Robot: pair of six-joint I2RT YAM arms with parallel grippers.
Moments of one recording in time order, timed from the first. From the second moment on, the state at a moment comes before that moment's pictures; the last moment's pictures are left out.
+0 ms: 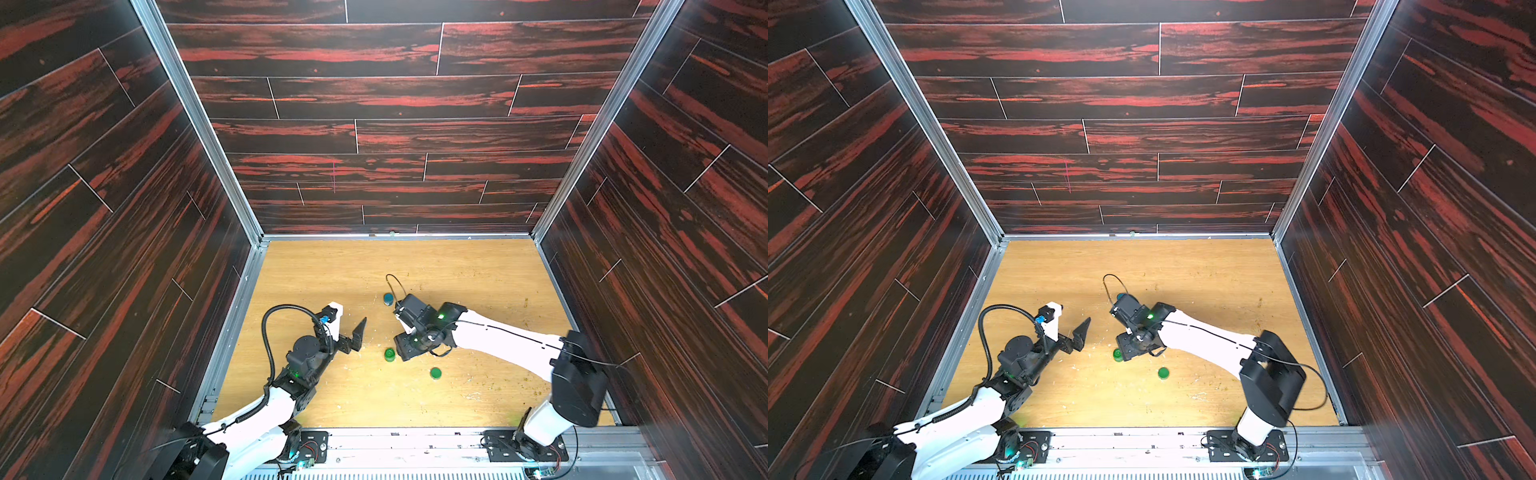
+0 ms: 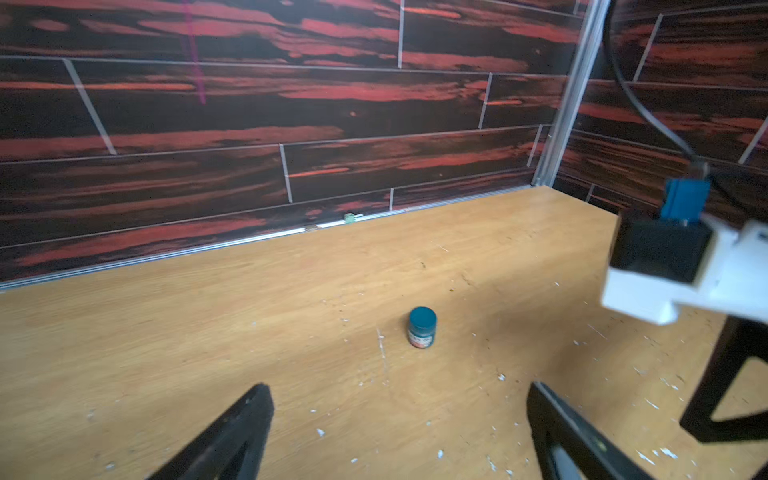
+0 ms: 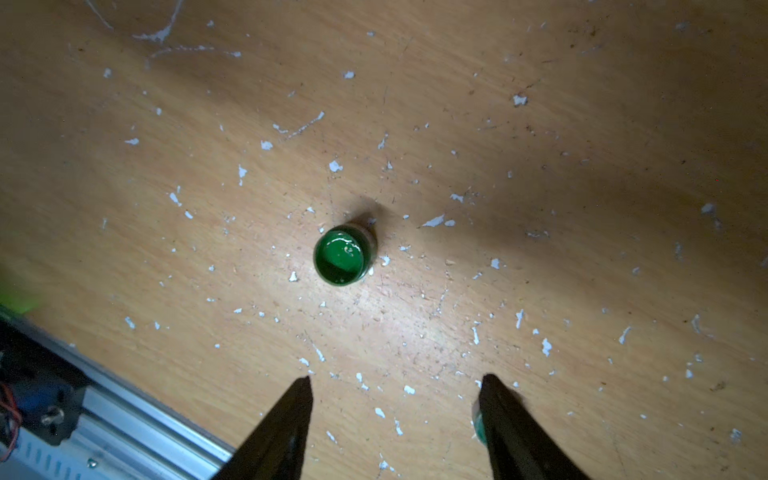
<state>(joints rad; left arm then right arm) -0.47 0.95 0.16 0.73 -0.04 -0.04 0.98 1.69 1.26 -0.81 0.02 0.49</state>
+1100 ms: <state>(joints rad) -0.43 0.85 0.11 0.69 -0.03 -0.02 1.08 2.03 1.49 -0.86 0.12 0.60</state>
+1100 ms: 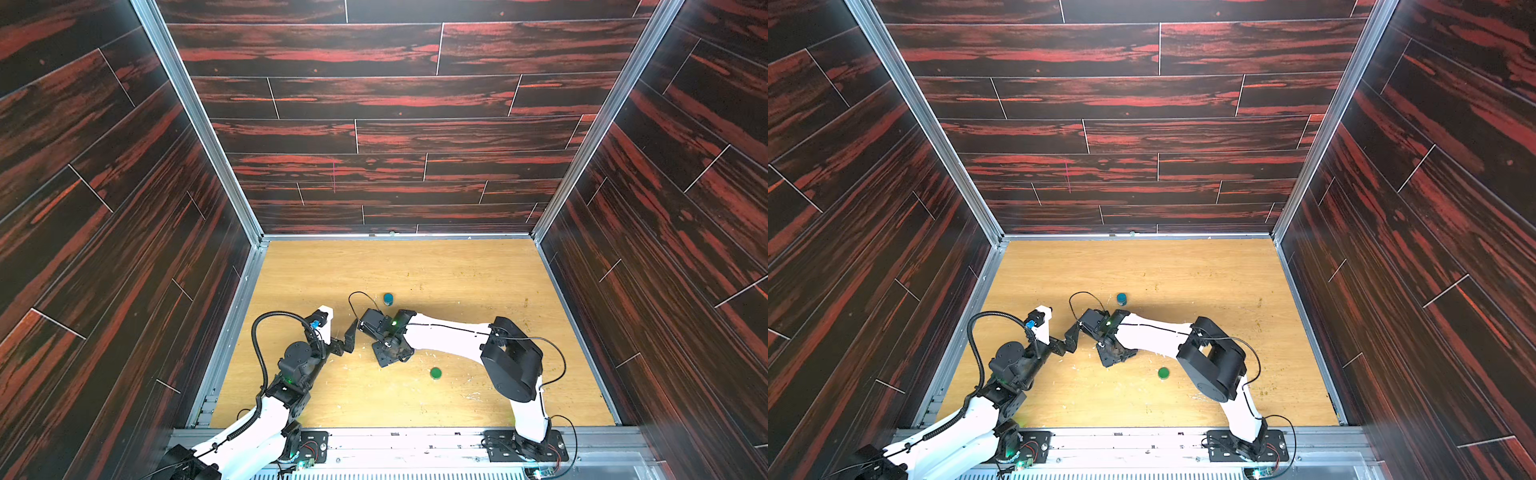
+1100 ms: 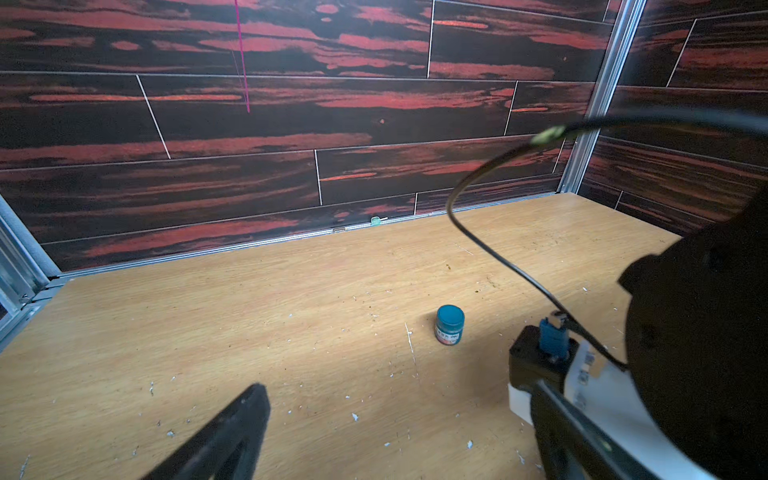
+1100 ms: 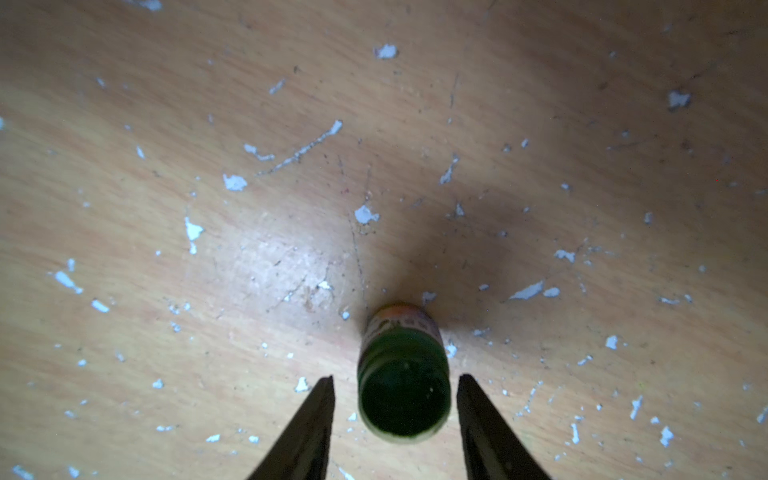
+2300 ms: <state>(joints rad) -0.43 0.85 0.11 0.68 -0.01 -0.01 1.08 2.08 1.51 -0.85 0.15 0.63</state>
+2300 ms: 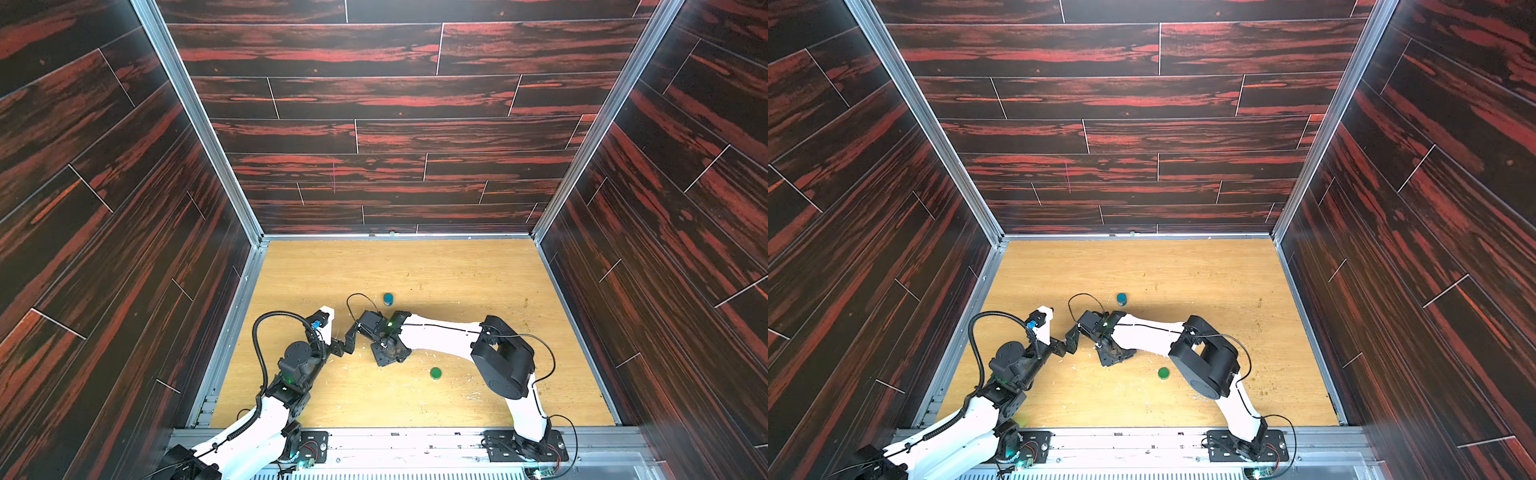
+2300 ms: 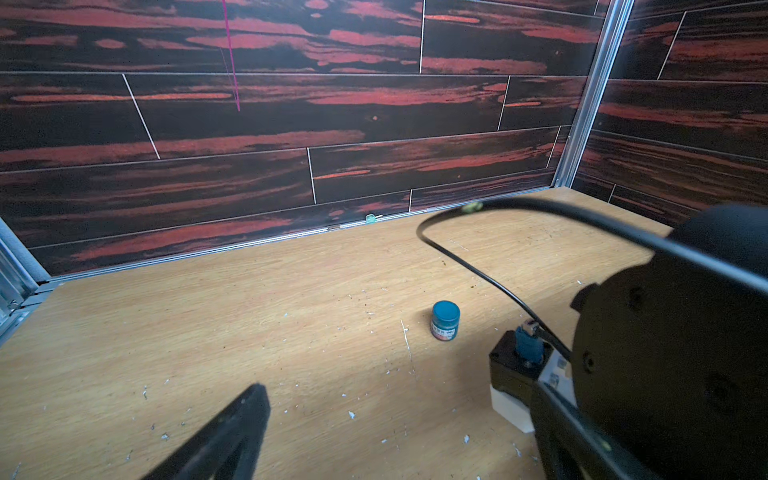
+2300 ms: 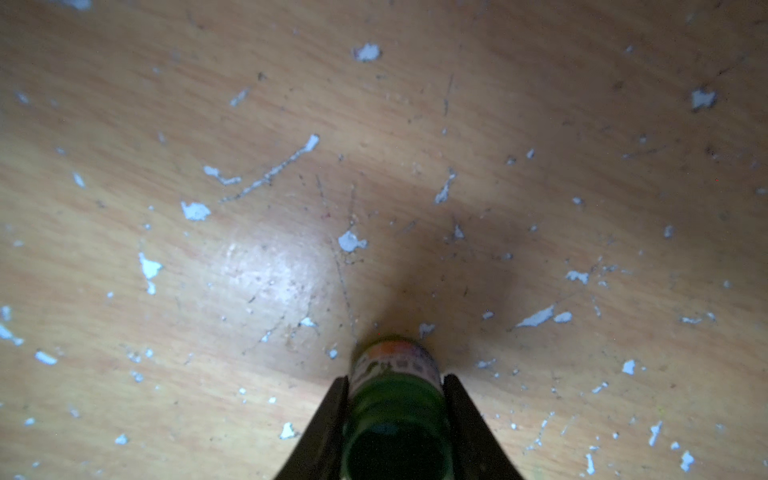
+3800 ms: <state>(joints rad) -0.66 1.48 0.34 1.06 0.42 0.15 0.87 1.67 1.50 -1.01 -0.11 0.52</state>
